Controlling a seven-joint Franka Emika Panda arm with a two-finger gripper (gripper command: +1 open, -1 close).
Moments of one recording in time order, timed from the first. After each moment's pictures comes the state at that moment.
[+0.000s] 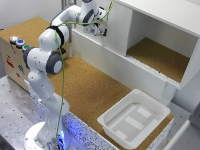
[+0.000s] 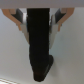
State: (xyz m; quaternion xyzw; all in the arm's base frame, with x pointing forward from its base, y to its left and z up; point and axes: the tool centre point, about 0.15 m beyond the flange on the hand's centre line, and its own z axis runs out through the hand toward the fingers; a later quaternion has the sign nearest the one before) arm 0.561 0.146 0.588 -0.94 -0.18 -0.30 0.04
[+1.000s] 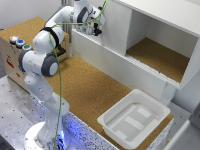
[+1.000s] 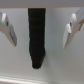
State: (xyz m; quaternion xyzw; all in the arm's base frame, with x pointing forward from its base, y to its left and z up) arm 0.514 0.125 0.589 -0.95 -0.09 -0.30 0.00
